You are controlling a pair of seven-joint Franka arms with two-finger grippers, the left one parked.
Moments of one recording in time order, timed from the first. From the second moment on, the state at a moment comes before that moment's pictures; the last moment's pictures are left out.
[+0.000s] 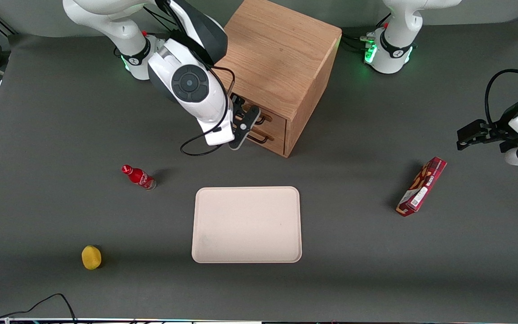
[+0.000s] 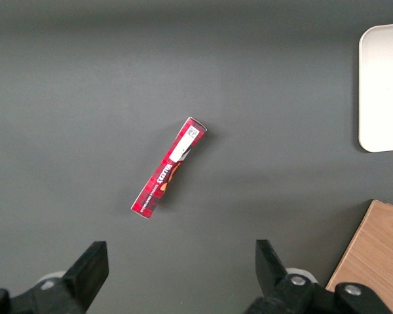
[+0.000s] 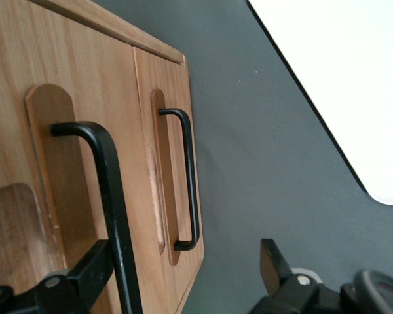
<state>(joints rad) 0.27 0.38 0.48 -1.62 0.06 1.81 -0.26</state>
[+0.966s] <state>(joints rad) 0.26 0.45 0.48 -1.57 0.08 1.81 -0.27</state>
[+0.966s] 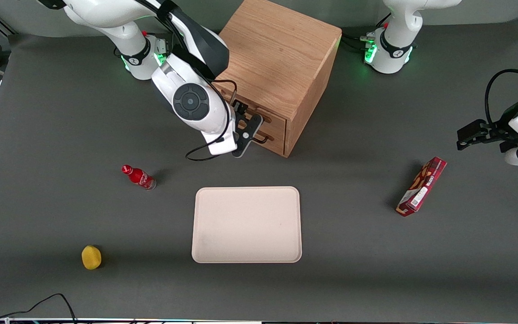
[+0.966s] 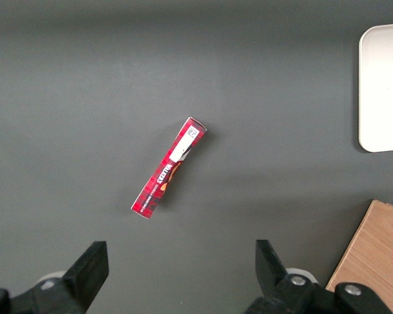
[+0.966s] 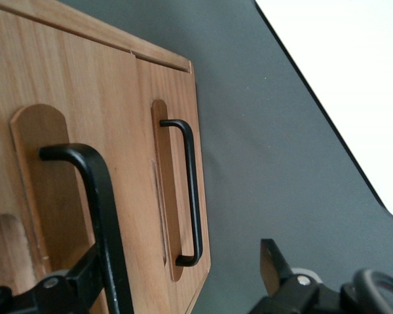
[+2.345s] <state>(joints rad) 0.25 0.49 0.46 -1.53 0.02 1.81 -0.36</state>
